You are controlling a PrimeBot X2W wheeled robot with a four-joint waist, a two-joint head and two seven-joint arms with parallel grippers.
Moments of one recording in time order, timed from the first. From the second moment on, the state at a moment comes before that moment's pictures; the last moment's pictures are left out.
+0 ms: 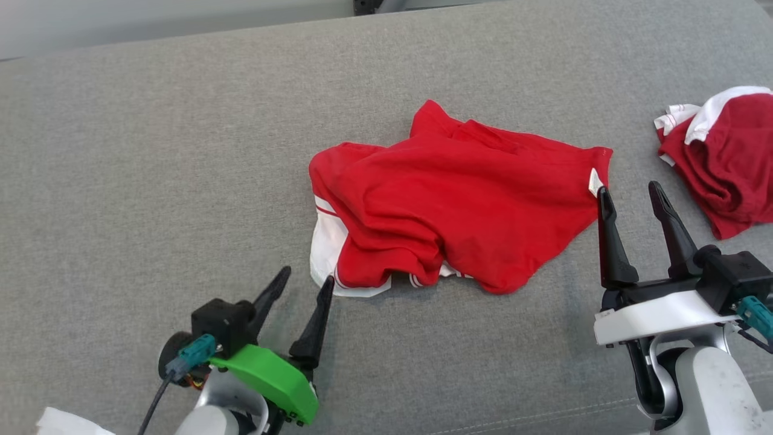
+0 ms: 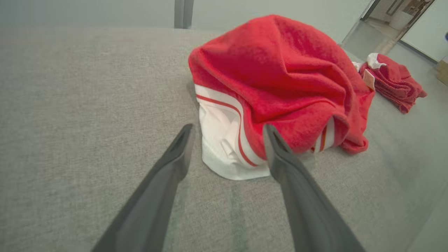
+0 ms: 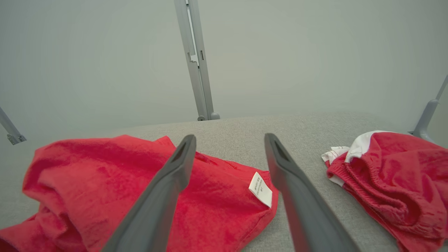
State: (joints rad) left arm -0.13 0.20 -0.40 0.09 -0.44 -0.08 -0.03; right arm -0.13 -0.07 -0.01 -0.02 0.17 0.13 -0.18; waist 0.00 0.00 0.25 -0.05
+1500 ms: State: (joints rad) left arm -0.11 0.48 -0.18 -0.40 -0.54 0.07 0.13; right arm -0.15 -0.05 -0.06 0.03 0.22 0.13 -0.23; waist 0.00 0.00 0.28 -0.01
